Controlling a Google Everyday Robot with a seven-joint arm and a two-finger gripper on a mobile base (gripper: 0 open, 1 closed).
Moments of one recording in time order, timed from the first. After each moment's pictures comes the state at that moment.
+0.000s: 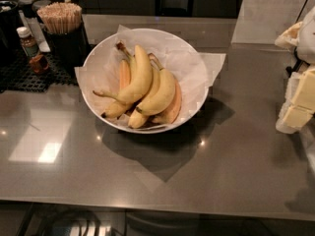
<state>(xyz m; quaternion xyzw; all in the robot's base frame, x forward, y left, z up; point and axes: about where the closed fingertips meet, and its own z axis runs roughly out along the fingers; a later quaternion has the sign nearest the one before) 0.438 -0.217 0.976 -0.60 0.78 -0.03 0.16</state>
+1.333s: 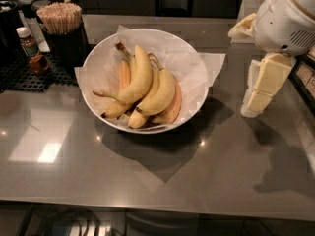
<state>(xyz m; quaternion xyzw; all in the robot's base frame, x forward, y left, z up) 0.473 -0.150 0.975 -0.68 0.70 0.02 0.20</state>
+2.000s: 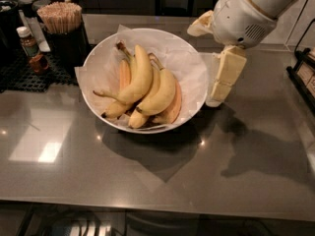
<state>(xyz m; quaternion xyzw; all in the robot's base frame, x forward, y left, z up) 0.499 -0.084 0.970 -0.73 0.64 0.09 0.23</state>
